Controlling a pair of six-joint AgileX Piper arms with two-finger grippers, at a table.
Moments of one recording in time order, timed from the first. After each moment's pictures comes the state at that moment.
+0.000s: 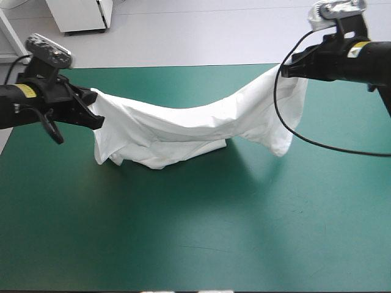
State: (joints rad) left arm -0.15 1.26 -1.82 -0.24 1.26 0.43; right arm 0.12 1.42 -2.02 0.30 1.15 -0.19
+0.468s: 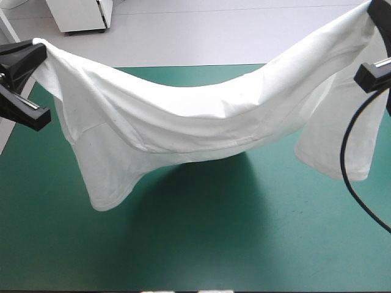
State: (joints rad) left arm -0.15 1.15 -2.16 -0.33 1.20 0.42; right arm 0.12 1.09 -2.07 0.31 0.90 -0.21
